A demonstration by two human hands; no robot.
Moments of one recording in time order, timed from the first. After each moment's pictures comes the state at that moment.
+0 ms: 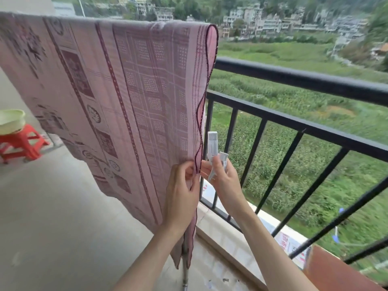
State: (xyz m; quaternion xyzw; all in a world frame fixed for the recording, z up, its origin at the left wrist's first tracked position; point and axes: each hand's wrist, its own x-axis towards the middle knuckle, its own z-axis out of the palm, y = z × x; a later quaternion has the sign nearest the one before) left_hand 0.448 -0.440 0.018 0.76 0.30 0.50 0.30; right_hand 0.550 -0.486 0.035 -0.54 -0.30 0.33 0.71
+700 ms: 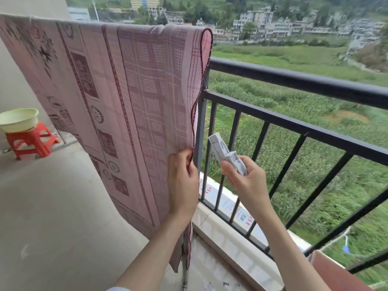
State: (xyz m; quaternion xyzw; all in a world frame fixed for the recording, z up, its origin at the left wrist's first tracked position) left_hand 0.472 -0.447 0.039 0.71 0.34 0.57 0.23; right_hand 0.573 -0.533 0.062 -0.64 -0.41 0.17 0.62
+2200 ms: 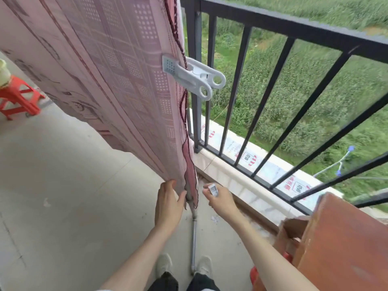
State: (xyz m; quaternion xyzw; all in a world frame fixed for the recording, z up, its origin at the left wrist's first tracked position) left_hand 0.415 -0.446 -0.161 0.76 0.53 0.15 0.36; right_hand 0.546 -0.525 -0.168 -0.79 -0.28 0.40 0.38
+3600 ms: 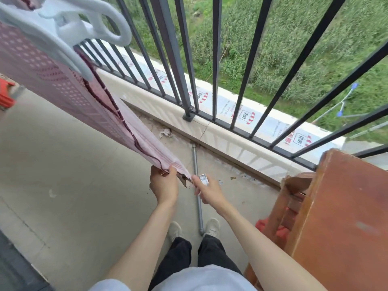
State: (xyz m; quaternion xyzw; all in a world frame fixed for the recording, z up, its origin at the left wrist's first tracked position) left_hand 0.464 -0.439 -0.184 0.56 0.69 0.21 0.41; right_hand 0.531 -0.533 -0.239 -0.70 -0.11 0.53 0.46
